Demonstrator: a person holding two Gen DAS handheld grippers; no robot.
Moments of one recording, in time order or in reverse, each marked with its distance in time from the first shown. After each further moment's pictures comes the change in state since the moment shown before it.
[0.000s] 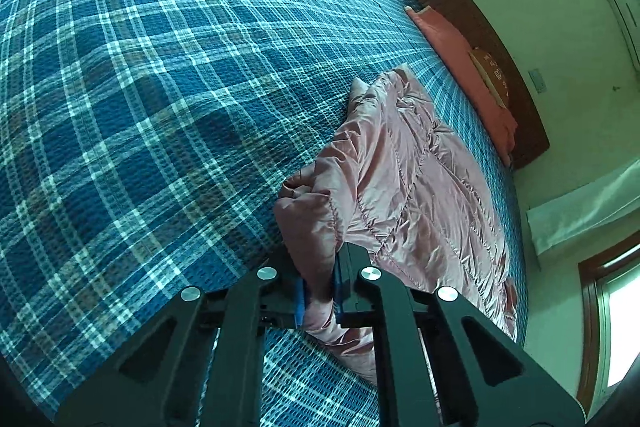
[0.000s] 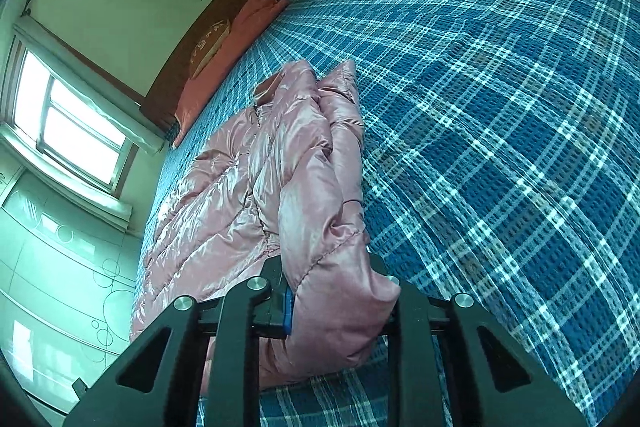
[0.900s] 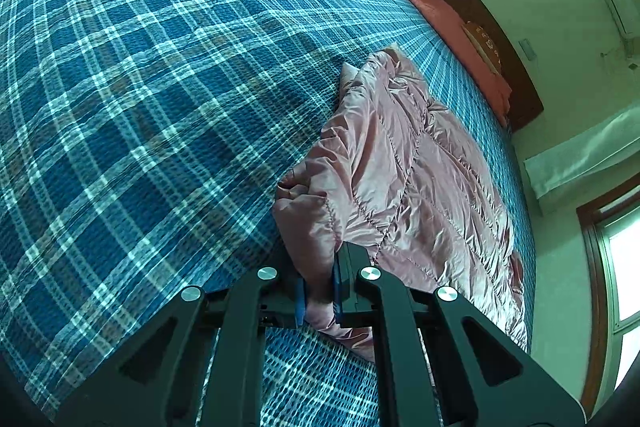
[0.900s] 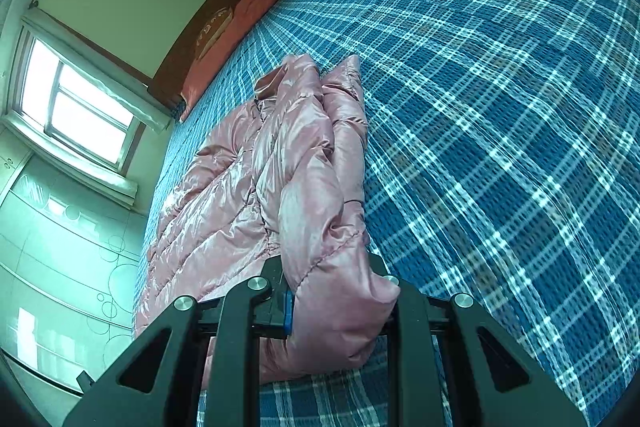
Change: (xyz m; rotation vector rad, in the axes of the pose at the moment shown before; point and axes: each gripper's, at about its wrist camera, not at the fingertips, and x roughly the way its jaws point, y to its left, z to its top) left arm -0.118 0.093 -0.069 0.068 0.075 0.004; right arm -0.109 -0.041 -0.071 0.002 0.059 0.002
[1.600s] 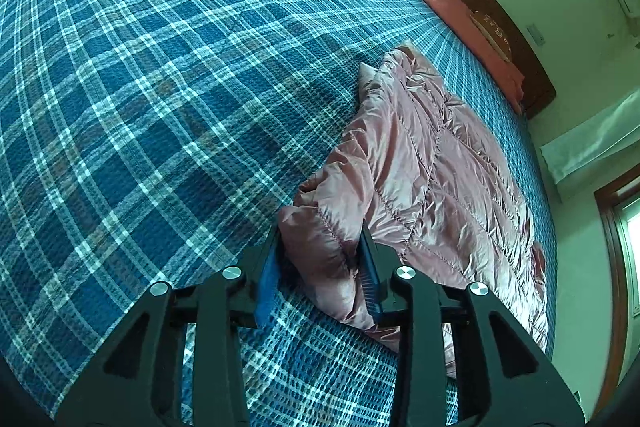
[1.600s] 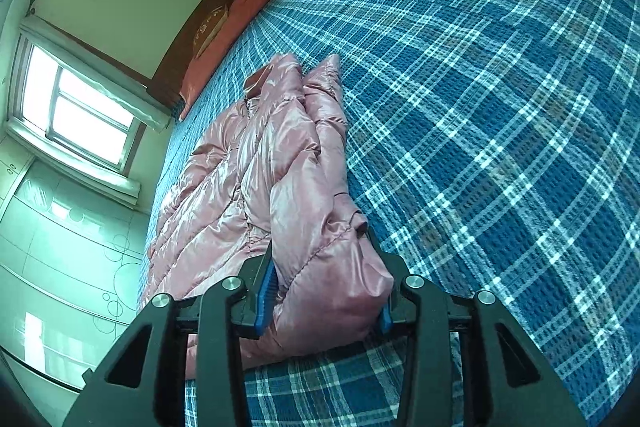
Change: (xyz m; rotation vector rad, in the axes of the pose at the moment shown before) left arm -0.018 0.014 -0.005 0.060 -0.004 0.085; right arm -0.017 -0.030 -0.005 0.014 0.014 0.003
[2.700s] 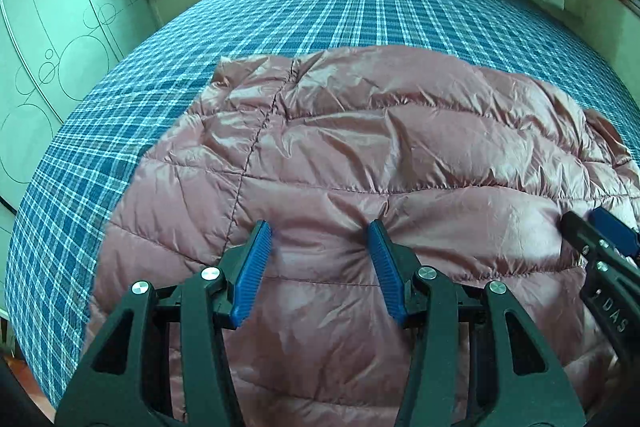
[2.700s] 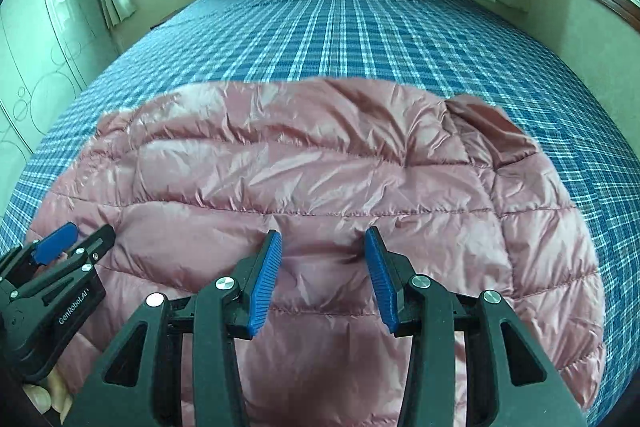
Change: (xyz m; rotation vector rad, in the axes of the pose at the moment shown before) left arm 0.098 -0.186 -0.013 0.685 -0.018 0.275; right arm 0.139 0.217 -0.044 -0.761 0.107 -0.317
